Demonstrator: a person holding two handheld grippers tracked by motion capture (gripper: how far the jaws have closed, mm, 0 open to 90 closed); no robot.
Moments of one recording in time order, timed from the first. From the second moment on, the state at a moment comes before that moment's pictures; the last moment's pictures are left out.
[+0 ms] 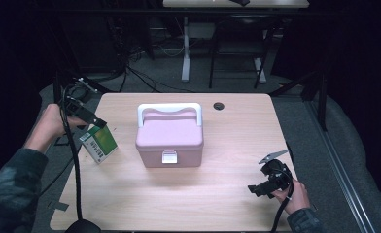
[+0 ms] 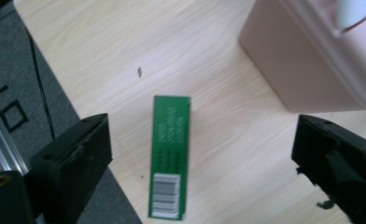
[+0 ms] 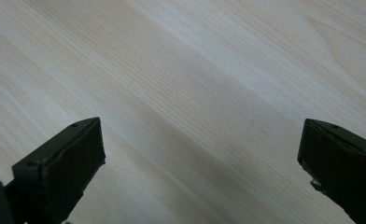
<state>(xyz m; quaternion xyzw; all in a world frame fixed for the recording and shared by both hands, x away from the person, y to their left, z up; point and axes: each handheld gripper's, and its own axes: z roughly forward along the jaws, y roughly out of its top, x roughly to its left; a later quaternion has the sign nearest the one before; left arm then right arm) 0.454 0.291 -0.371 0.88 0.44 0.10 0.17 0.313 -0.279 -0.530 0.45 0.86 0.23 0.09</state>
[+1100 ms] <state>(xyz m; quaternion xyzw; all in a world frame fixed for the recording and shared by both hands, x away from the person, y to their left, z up) 0.477 0.194 -0.408 0.90 0.35 0.05 0.25 0.347 -0.232 -0.471 0.38 0.87 0.31 0.07</state>
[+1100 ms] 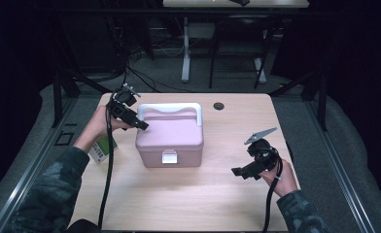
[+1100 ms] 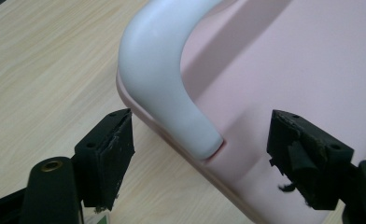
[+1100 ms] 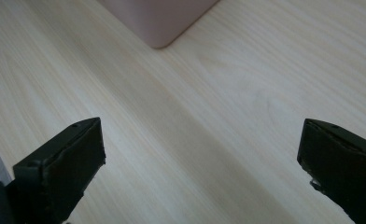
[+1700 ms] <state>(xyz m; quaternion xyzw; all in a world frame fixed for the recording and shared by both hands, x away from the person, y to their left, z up) 0.477 0.192 -0.408 0.90 0.34 0.08 0.27 0.398 -0.191 -0.429 0.34 0.88 0.33 0.07</state>
